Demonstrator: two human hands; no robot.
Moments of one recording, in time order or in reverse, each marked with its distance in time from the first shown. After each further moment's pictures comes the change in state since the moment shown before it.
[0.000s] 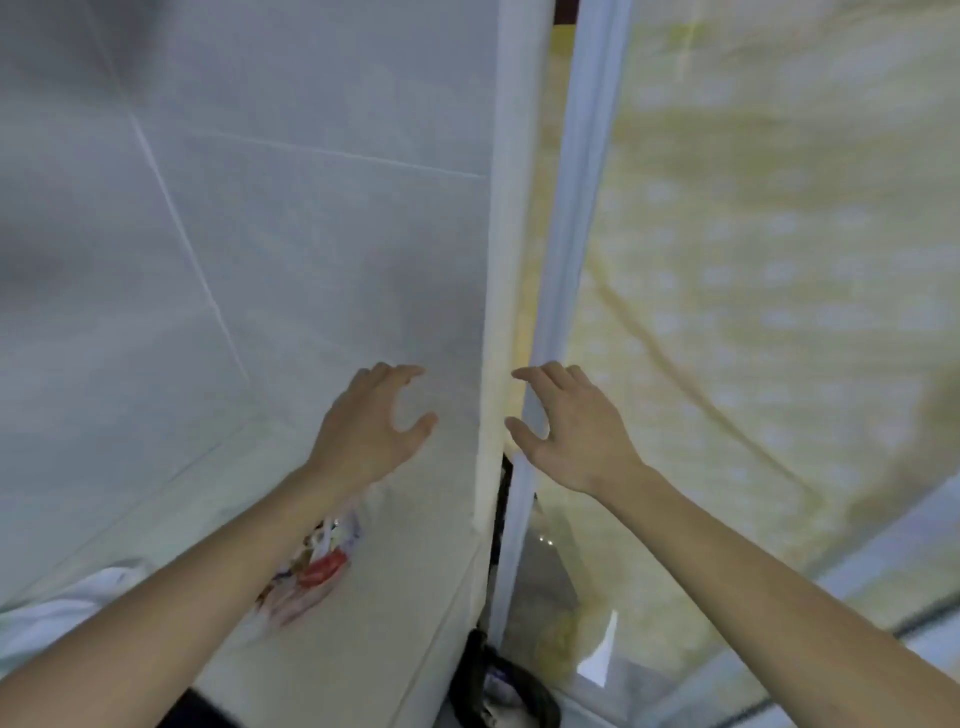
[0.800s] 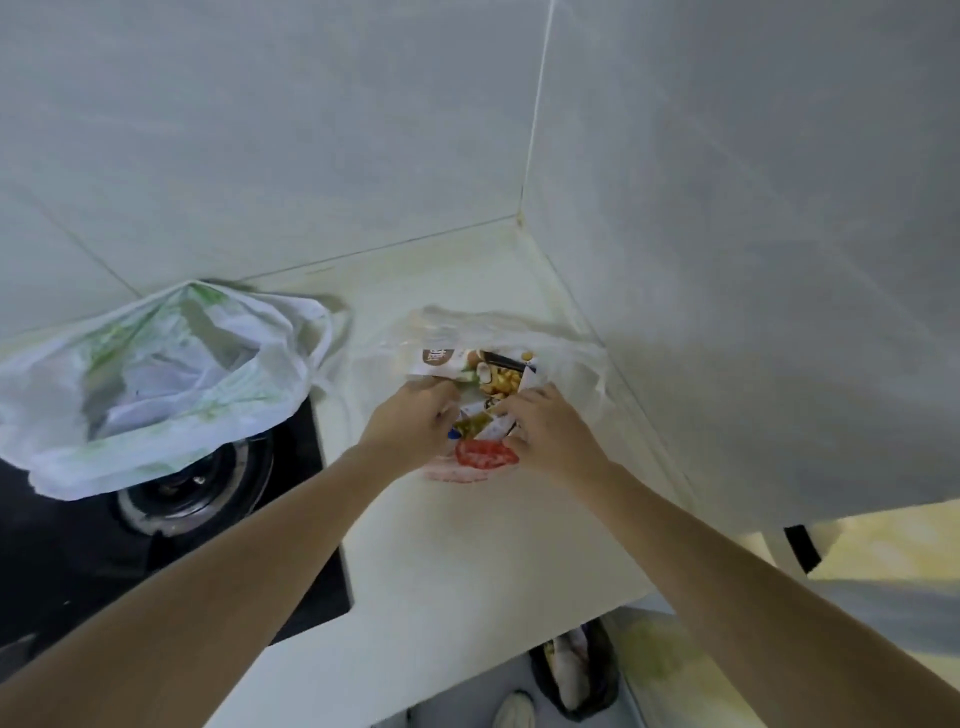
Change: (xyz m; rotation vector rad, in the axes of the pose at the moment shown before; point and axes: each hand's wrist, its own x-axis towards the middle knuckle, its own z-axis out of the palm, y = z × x) left_hand -0.134 -0.295 0.143 0.125 -0.149 -0.788; right_hand 0.089 -0.123 0.438 0.299 -0.704 -0.612
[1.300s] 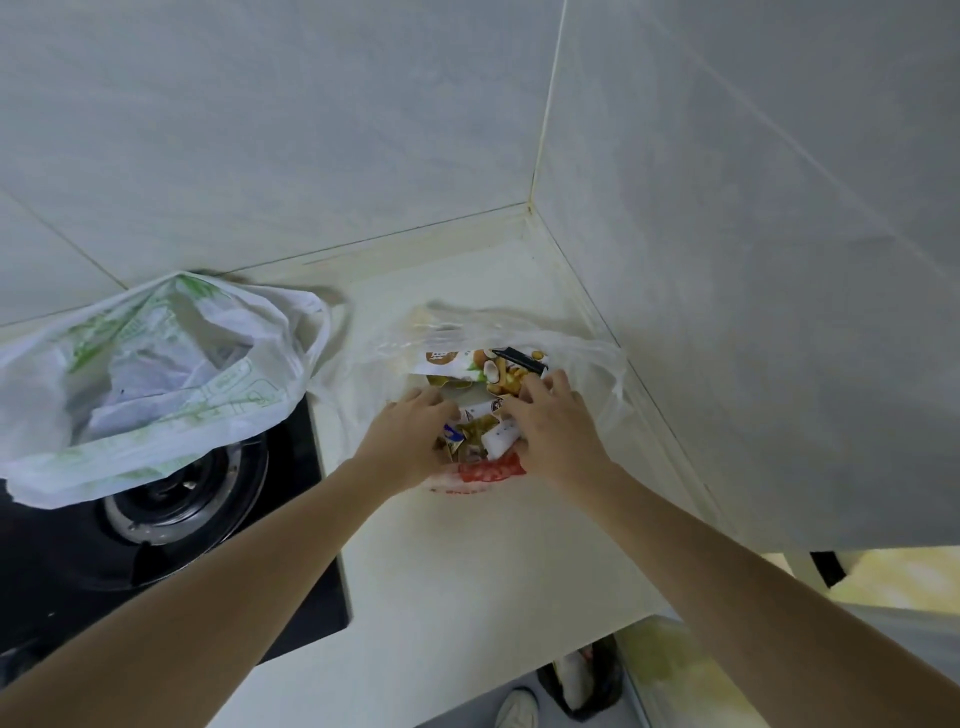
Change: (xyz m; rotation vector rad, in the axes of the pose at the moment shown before) left_hand 0.007 -0.023 0.025 0.227 -0.089 0.072; right_hand 0.019 0.000 0.014 -0.296 0.035 0.020
